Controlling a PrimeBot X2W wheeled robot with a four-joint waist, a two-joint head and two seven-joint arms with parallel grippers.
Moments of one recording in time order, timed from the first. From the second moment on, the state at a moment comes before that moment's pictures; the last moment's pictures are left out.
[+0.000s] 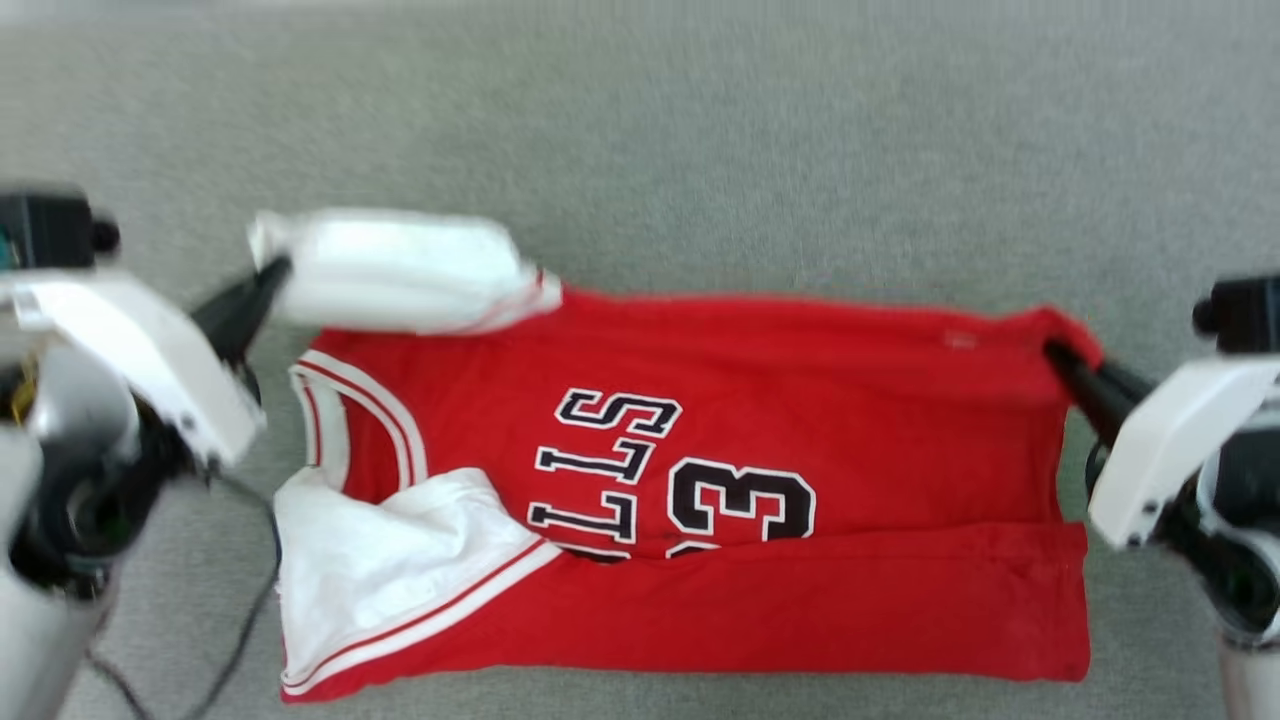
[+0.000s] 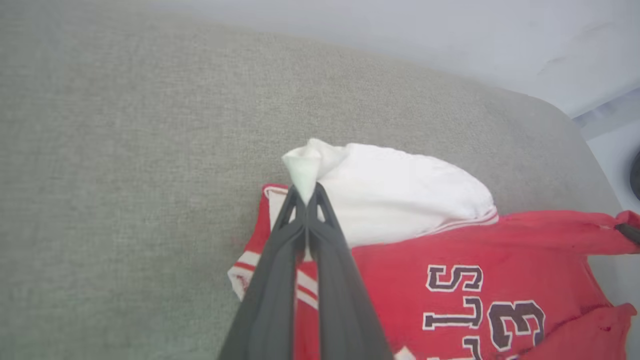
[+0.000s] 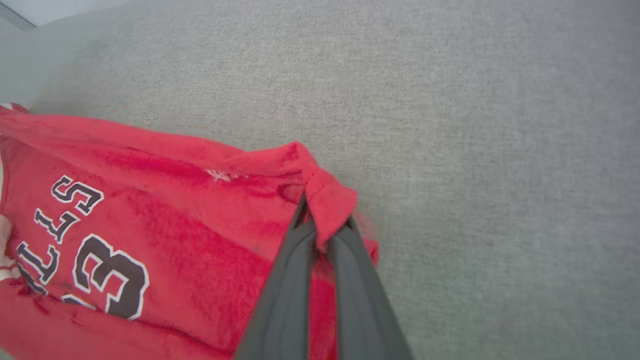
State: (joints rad) left arm -0.55 0.74 -0.38 0.03 -1.14 0.09 0.38; right arm -0.33 -0.24 -0.03 -0.08 0.45 0.13 0.69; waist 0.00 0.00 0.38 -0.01
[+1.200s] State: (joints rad) left arm -0.13 0.58 -0.40 0.07 -1.04 0.18 -0.02; right arm 0.01 -0.23 -0.04 -0.07 0.50 0.13 0.47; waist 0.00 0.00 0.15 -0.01
